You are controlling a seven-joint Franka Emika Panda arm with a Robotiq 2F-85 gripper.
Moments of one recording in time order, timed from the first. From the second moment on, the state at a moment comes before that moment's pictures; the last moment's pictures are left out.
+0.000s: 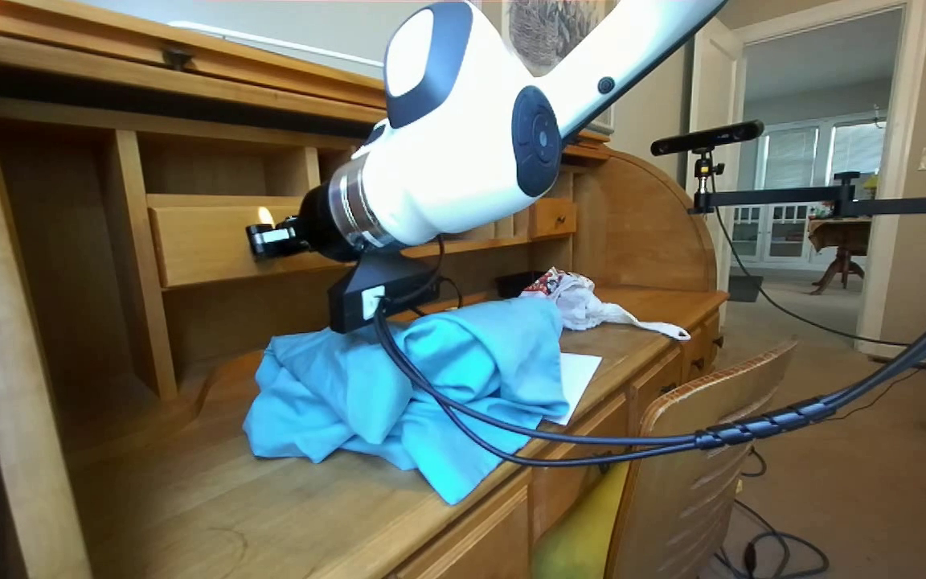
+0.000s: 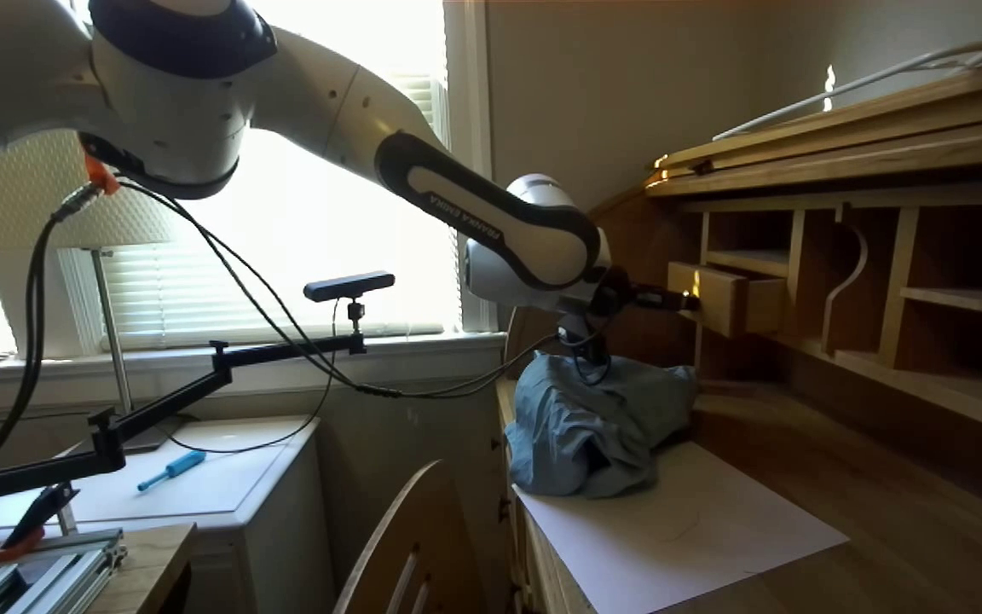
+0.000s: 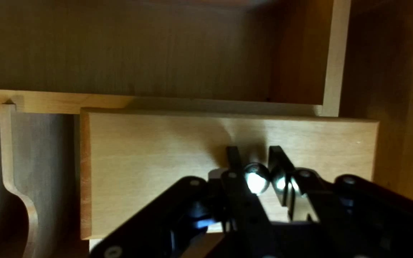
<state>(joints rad) 0.91 1.03 -0.73 -1.26 -2.02 2.86 2.71</state>
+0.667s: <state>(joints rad) 0.90 1.01 -0.73 -1.26 -2.02 2.94 2.70</state>
